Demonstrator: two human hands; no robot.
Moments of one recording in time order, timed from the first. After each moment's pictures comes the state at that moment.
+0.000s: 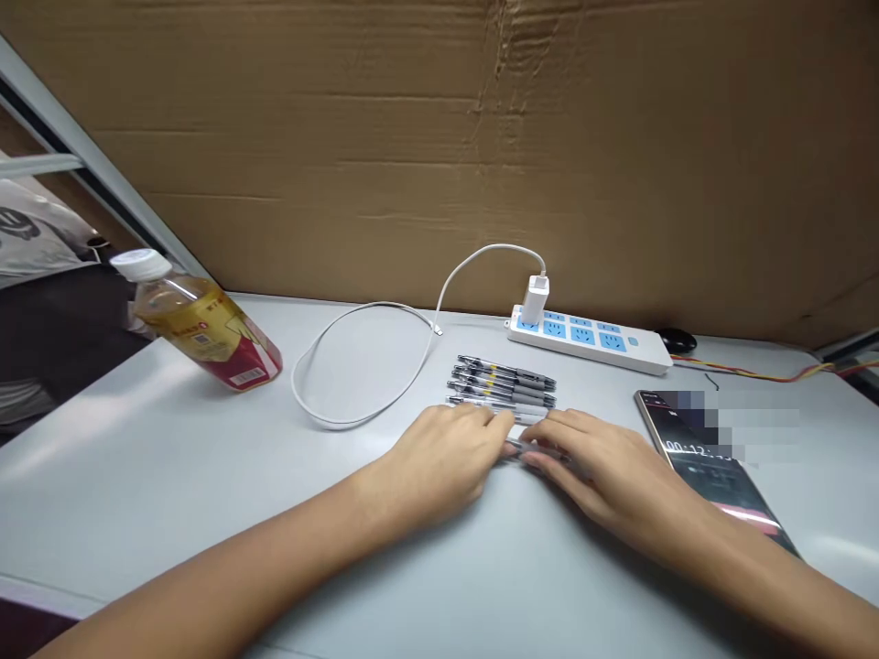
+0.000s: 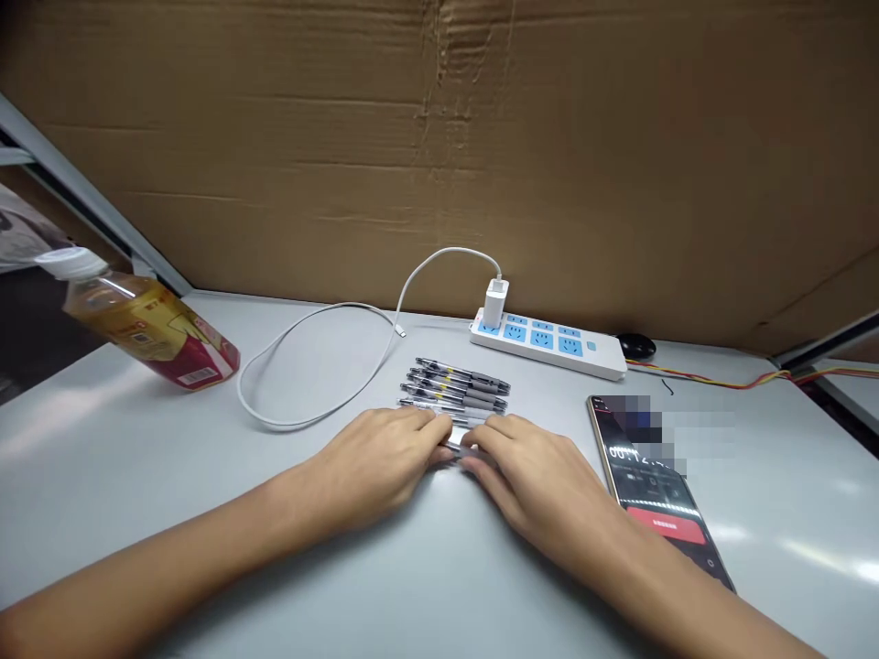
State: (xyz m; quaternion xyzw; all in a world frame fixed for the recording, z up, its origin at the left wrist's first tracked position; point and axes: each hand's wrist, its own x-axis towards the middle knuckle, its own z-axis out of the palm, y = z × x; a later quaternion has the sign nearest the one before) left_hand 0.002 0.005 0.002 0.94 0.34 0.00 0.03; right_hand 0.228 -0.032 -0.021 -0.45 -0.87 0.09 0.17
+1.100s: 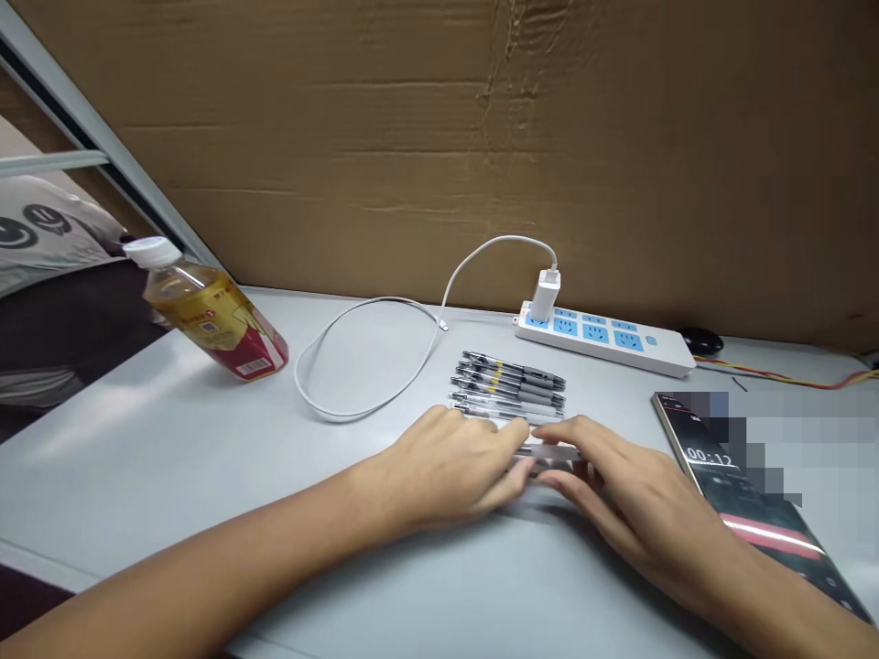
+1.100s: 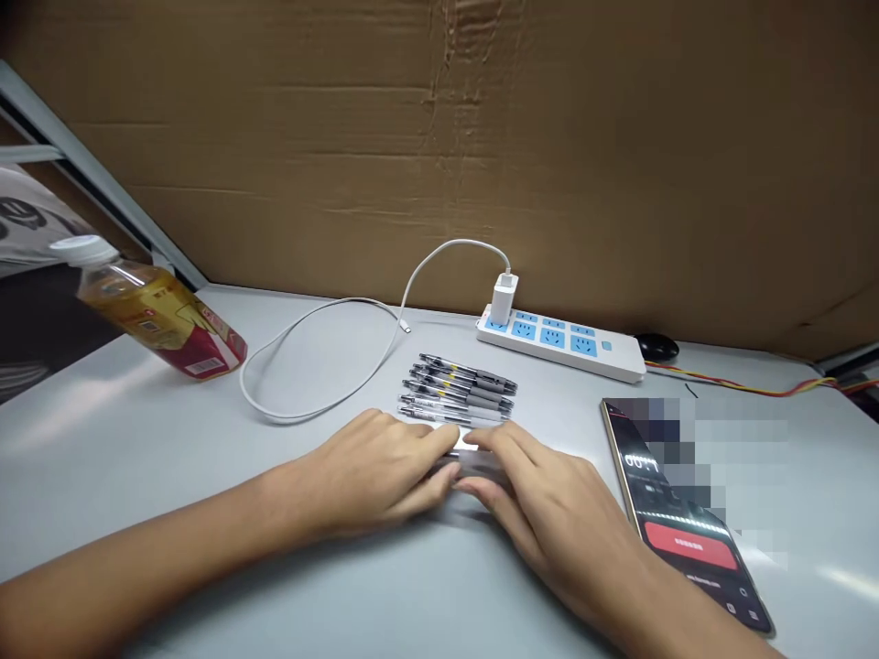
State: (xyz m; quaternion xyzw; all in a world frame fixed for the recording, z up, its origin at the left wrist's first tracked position) left_hand 0.008 -0.001 0.013 0.94 0.33 -0.04 0.05; right_hand 0.233 -0.048 -0.031 -0.44 -0.85 0.09 0.26
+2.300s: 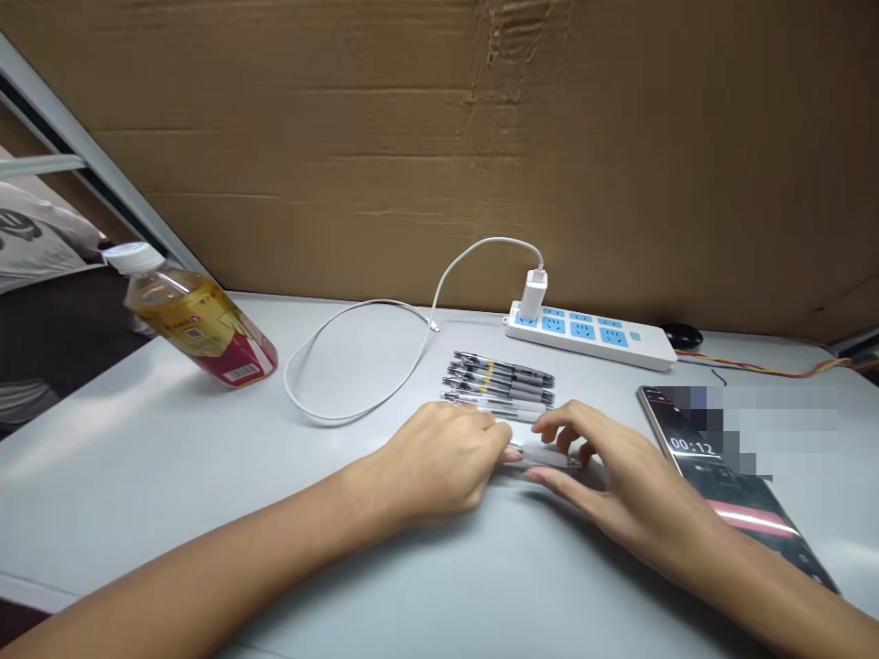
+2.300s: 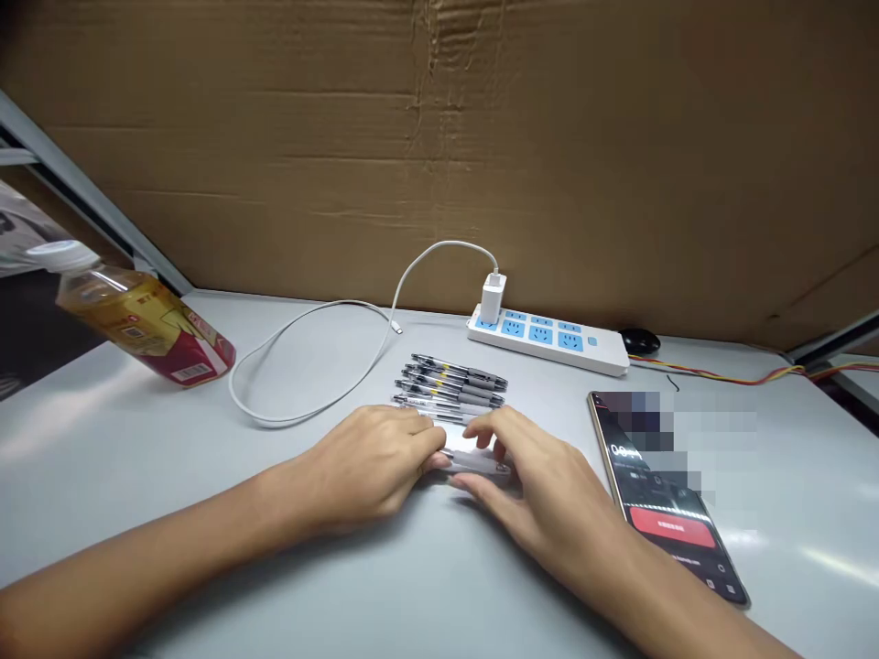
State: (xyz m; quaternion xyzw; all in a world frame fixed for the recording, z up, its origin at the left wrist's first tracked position) left_hand 0.004 0.005 0.003 0.95 0.30 -0.02 0.05; right_hand 0.232 -0.045 -0.027 -0.50 -0.80 0.20 0.28
